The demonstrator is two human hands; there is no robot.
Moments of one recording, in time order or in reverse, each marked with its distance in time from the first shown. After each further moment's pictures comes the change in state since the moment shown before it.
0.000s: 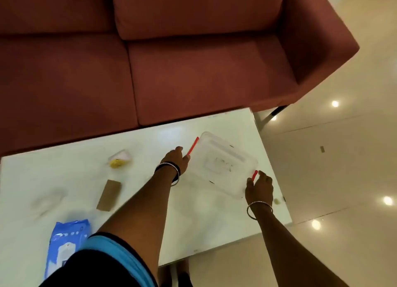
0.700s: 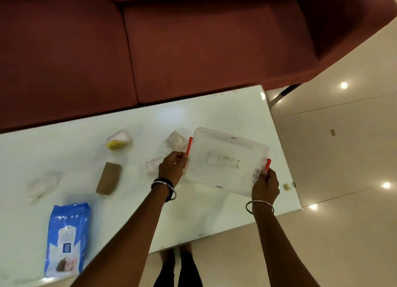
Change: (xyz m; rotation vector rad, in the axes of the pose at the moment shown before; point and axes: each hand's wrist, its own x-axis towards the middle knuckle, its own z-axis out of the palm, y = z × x) left_hand -0.020 -0.063 0.059 -0.732 0.139 -0.118; right_hand -0.012 0.017 0.047 0.461 0.258 0.179
